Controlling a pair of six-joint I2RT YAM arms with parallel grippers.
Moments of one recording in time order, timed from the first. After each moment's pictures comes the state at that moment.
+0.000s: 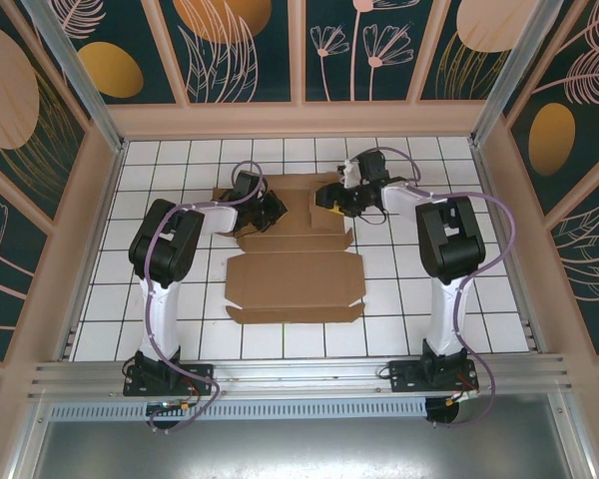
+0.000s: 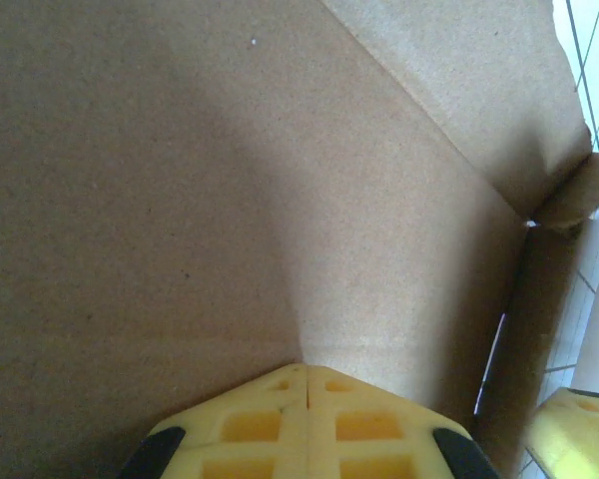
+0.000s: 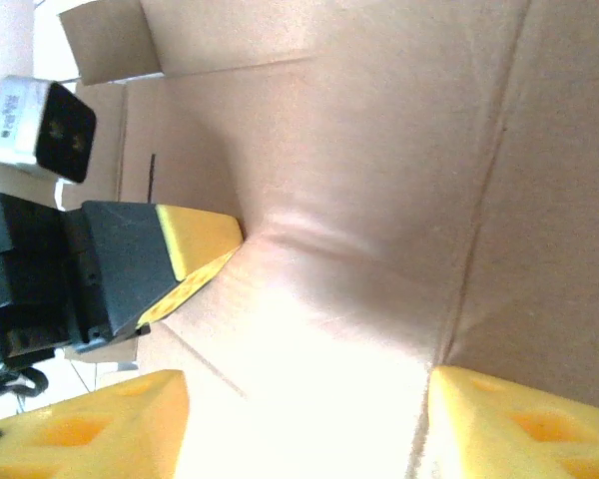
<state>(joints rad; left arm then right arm) -0.40 2.14 1.26 0.08 0.37 -1.07 0.33 2.07 1.39 -0.25 -0.66 0.43</state>
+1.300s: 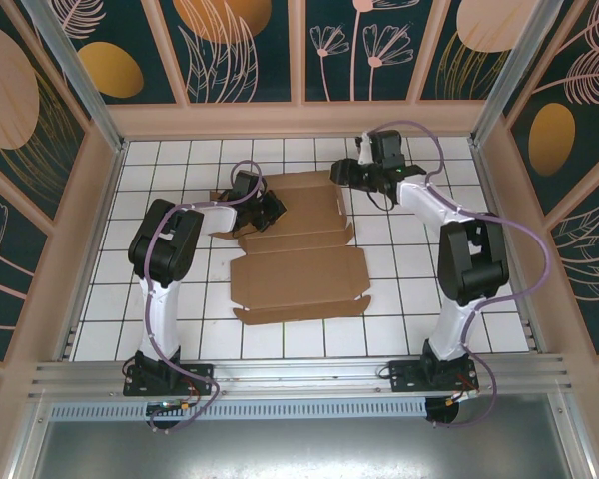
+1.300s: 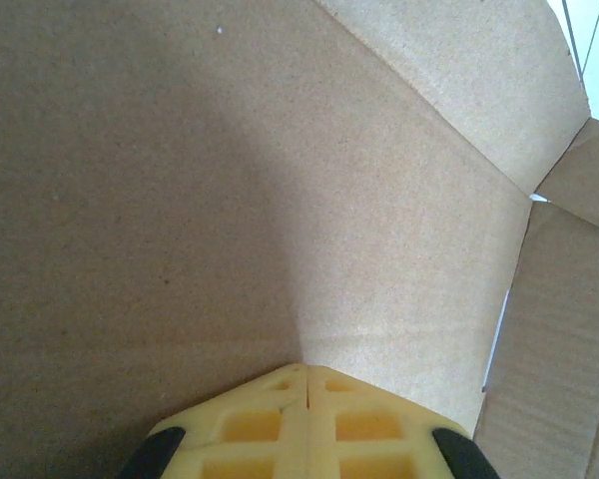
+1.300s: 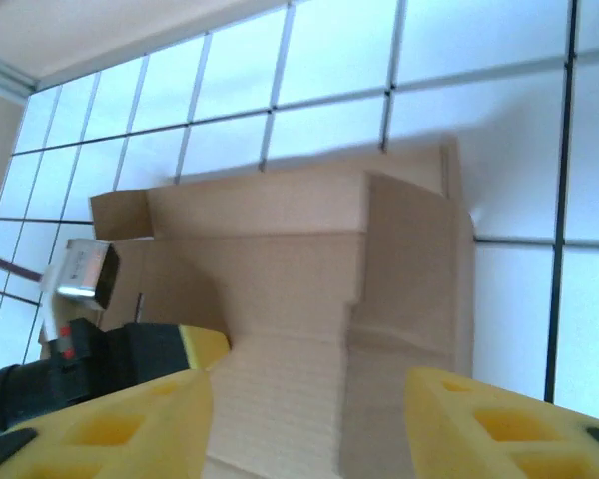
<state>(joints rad) -0.39 2.14 1.26 0.08 0.37 -1.06 0.33 1.84 1.41 -0.27 -0.34 0.41</state>
